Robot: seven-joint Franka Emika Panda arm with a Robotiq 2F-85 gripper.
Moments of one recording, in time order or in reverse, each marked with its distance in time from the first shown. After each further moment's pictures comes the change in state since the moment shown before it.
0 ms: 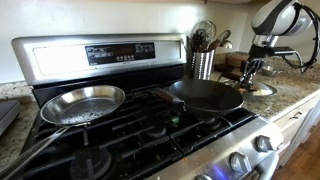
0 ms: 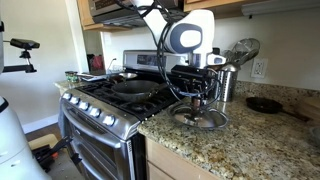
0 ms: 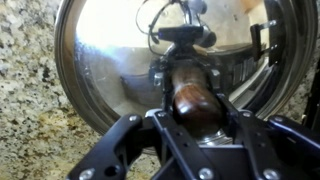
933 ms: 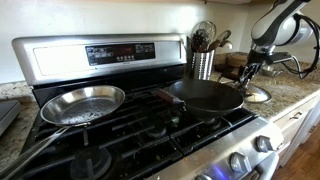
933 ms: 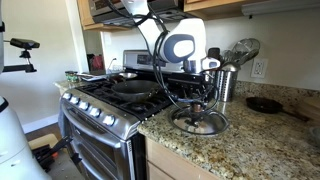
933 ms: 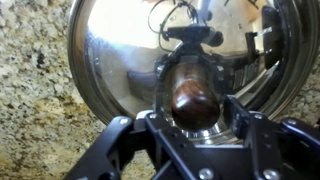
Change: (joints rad) arm -0.001 0.003 0.025 -0.088 -0.053 0.201 0.000
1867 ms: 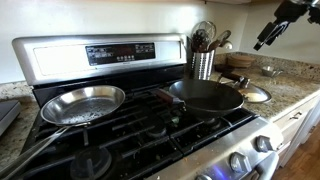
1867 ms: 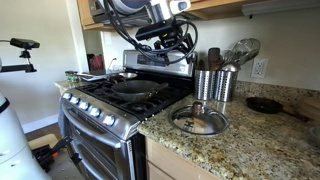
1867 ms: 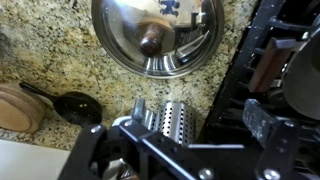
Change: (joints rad) arm 0.059 -0.634 0.014 -0.338 -0.166 -0.060 0.007
